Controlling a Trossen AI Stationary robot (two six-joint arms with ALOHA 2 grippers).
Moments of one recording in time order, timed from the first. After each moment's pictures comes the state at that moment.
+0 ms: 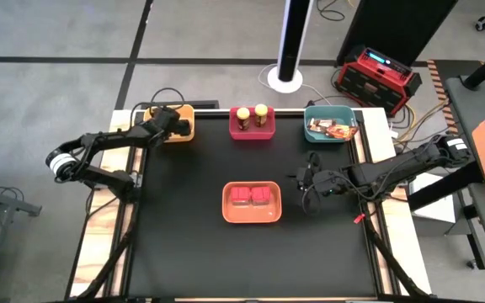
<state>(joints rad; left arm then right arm) 0.86 1.34 0.54 -0.07 -0.52 -0.56 0.18 1.14 0.58 -0.07 0.49 0.07</state>
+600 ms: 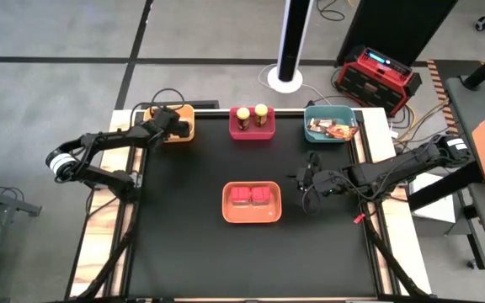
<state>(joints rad) 0.87 1.34 0.54 -0.10 -0.53 -0.53 0.18 1.14 0.58 -0.07 0.49 0.07</state>
